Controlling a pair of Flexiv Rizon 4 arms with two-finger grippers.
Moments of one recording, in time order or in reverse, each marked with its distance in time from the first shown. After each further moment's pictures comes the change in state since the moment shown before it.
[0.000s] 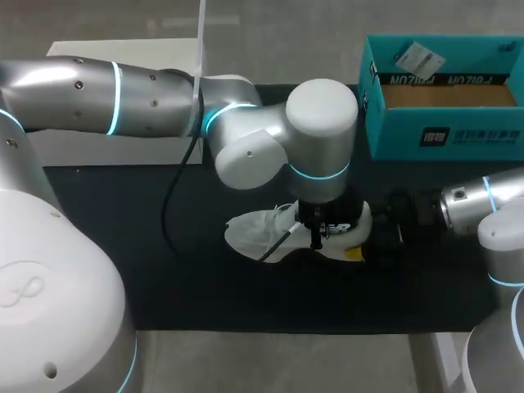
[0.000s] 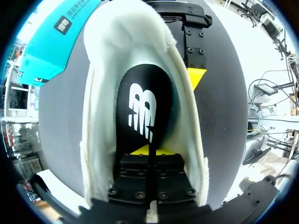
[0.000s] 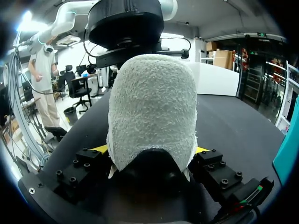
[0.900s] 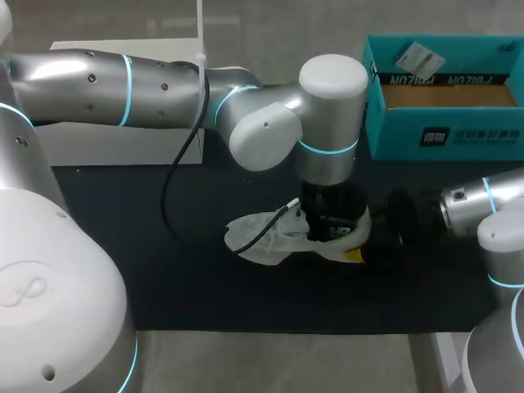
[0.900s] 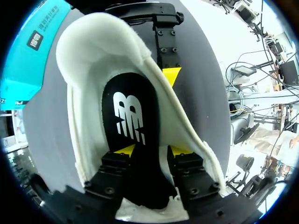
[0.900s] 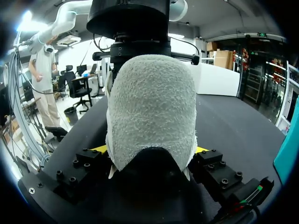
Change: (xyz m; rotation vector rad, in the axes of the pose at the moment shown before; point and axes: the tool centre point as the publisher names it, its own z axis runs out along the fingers) left arm 0.010 -0.002 -0.006 -0.035 0.194 0.185; right arm 0.003 0.001 0.001 0.000 0.002 -0.001
